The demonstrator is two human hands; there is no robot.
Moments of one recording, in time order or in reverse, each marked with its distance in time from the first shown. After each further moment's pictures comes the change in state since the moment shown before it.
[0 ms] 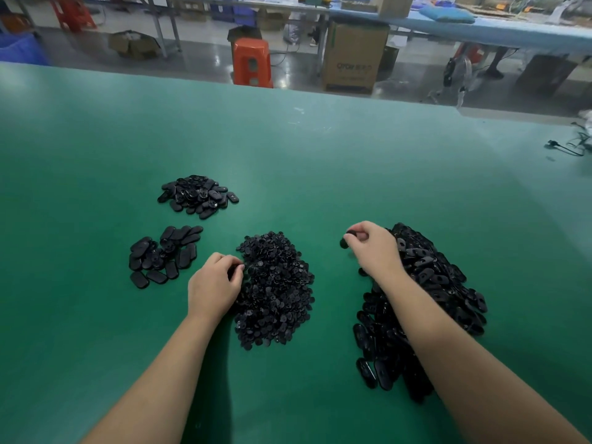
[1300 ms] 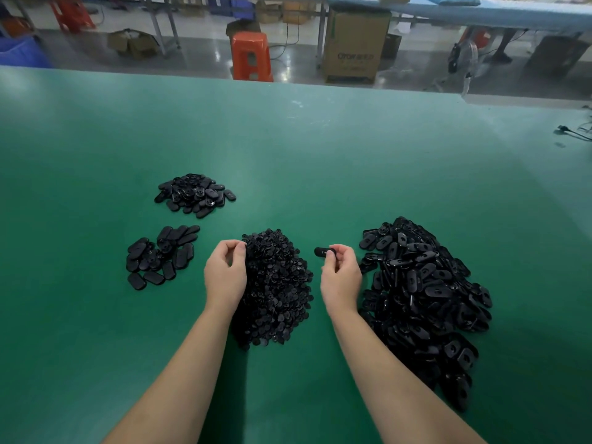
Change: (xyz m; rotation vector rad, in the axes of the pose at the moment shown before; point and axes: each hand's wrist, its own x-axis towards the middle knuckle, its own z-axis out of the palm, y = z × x) left_hand 0.004 0.045 0.005 -0.723 0.113 -0.351; right_hand -0.046 0.014 0.093 0.411 0.235 0.199
